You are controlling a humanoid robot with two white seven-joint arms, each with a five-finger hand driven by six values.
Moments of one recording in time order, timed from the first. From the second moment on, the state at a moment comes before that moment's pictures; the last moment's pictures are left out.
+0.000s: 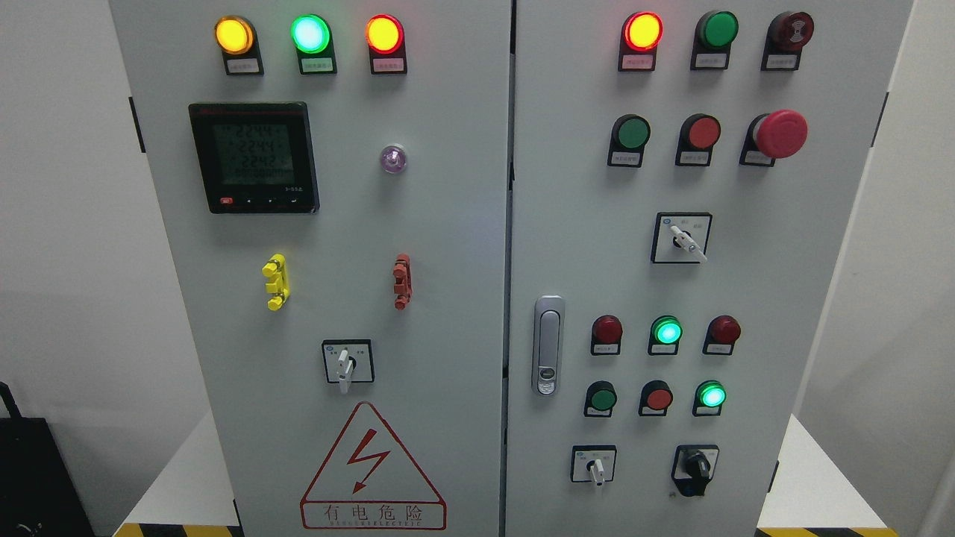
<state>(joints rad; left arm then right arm) 0.07 -0.09 0.00 -0.14 -0.07 0.01 -0.07 0.15 0.12 -0.13 -0.13 0.21 0.11 -0.12</state>
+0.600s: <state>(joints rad) 0.08 -0.09 0.00 -0.14 -0.07 0.00 -0.07 0.15 0.12 -0.13 -0.13 0.21 0.11 -0.12</state>
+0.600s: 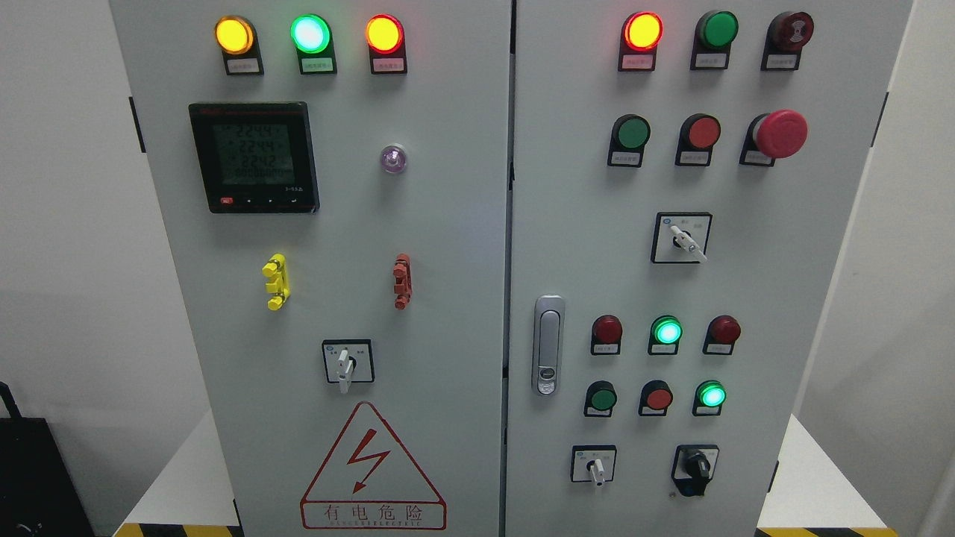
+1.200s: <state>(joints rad) 0.15 -0.08 -0.04 -0.36 -0.07 -0.06 -0.01 0.15 0.12 -0.13 -0.13 0.21 0.11 -0.12</state>
